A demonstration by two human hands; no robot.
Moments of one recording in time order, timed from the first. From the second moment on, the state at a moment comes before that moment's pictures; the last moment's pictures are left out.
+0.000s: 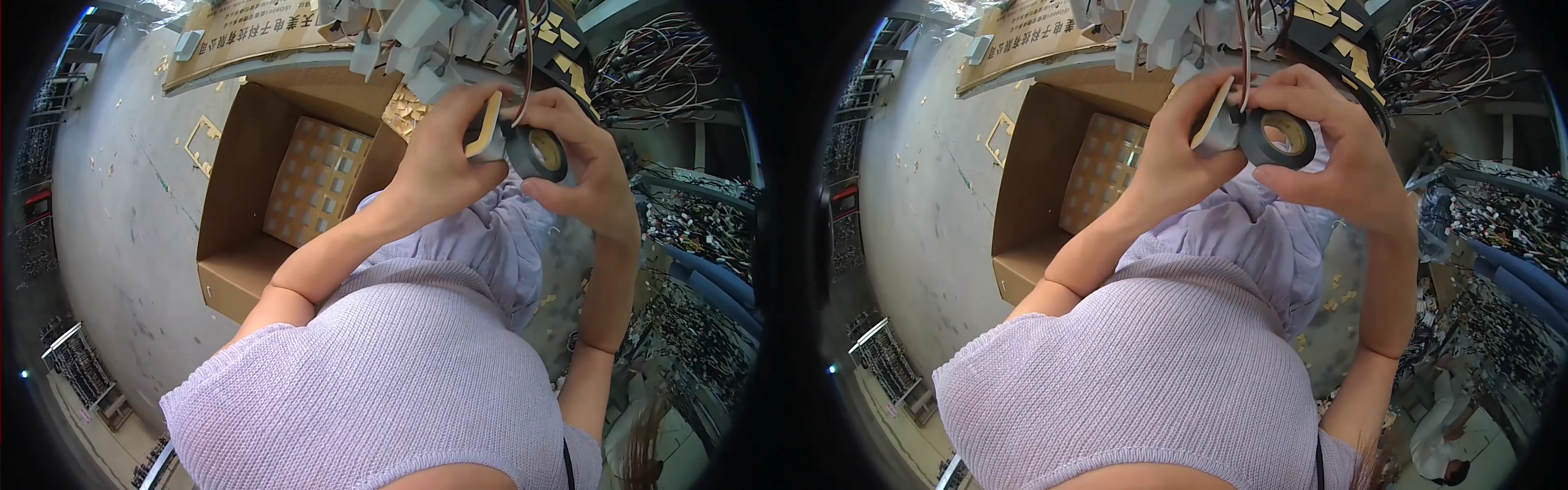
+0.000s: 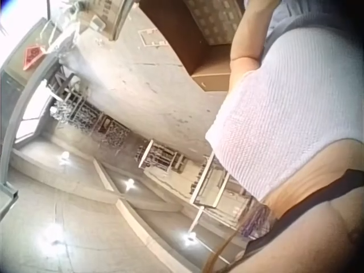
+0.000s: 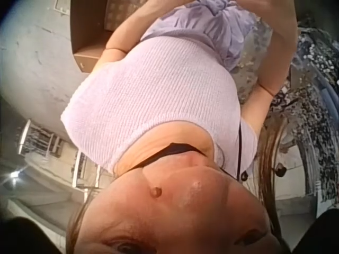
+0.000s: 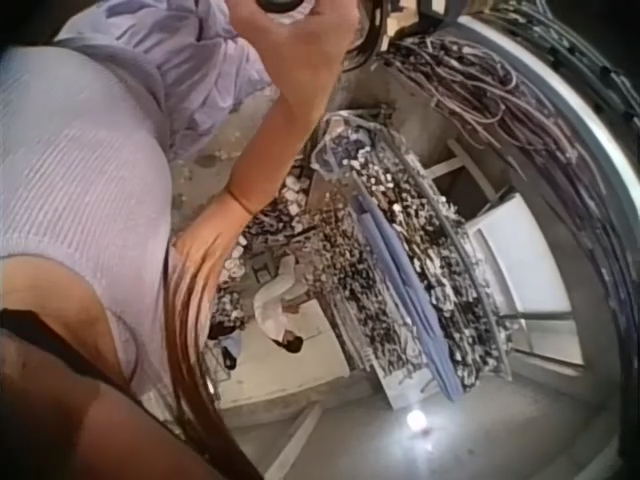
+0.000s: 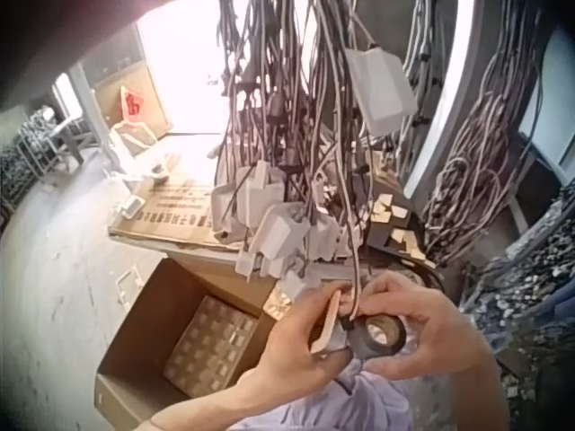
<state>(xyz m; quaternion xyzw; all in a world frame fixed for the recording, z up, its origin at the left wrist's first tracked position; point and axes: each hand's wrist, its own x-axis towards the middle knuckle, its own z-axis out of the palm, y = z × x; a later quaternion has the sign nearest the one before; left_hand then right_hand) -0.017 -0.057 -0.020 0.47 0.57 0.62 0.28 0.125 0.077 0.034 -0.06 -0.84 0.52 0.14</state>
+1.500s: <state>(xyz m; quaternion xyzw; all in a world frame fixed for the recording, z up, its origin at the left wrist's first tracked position) -0.037 -0.066 -0.018 0.31 0.33 0.46 0.76 0.108 0.095 0.046 0.02 -0.95 0.32 0.03</state>
